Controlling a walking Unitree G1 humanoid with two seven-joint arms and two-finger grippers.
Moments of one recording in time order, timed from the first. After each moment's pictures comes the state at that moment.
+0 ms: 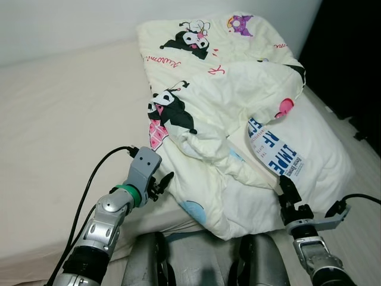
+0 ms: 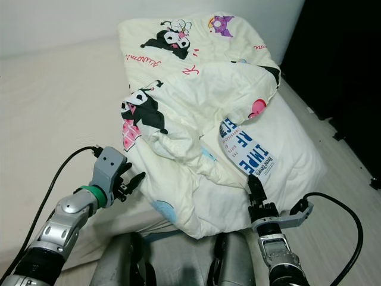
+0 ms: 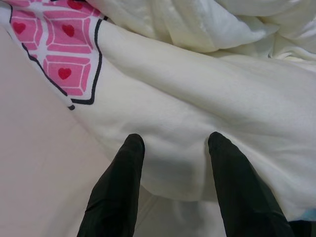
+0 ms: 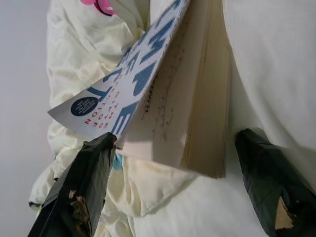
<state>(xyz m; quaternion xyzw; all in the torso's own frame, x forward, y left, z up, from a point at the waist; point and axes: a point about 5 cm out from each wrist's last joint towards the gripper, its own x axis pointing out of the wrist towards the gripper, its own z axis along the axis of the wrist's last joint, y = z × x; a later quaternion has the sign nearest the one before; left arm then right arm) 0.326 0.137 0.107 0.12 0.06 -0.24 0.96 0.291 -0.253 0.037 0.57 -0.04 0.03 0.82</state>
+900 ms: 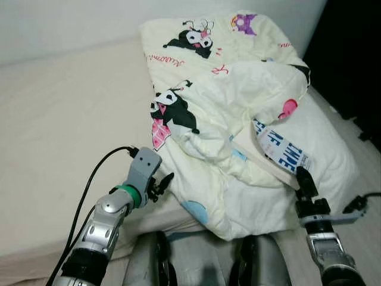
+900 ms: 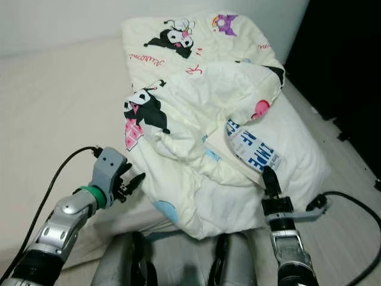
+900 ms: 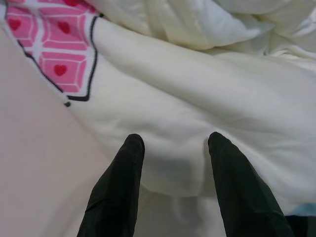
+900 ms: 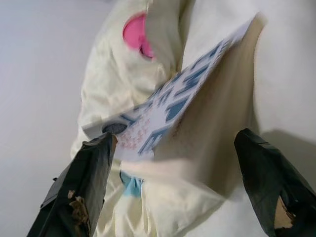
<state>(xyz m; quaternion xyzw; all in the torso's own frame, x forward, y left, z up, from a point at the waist) 0.324 0.131 0.108 0.12 0.07 -0.25 0.96 0.279 -0.278 0.051 0.53 -0.14 0.04 0.83</state>
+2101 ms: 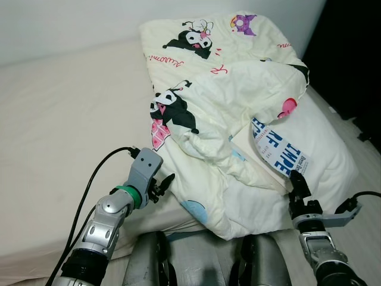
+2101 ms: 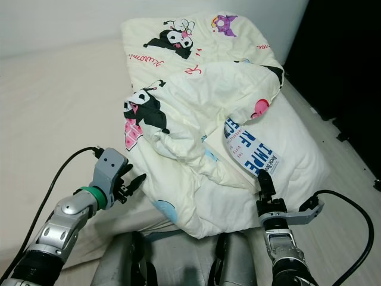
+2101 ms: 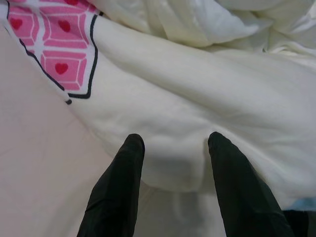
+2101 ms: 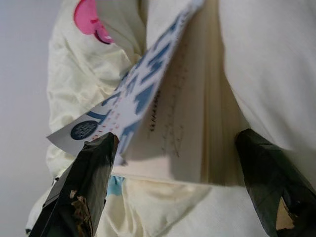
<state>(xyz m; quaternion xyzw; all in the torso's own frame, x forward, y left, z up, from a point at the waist) 0.322 0.135 0.108 0.12 0.07 -0.24 0.96 0.292 -0.259 0.038 0.57 -0.06 -0.01 0.82</state>
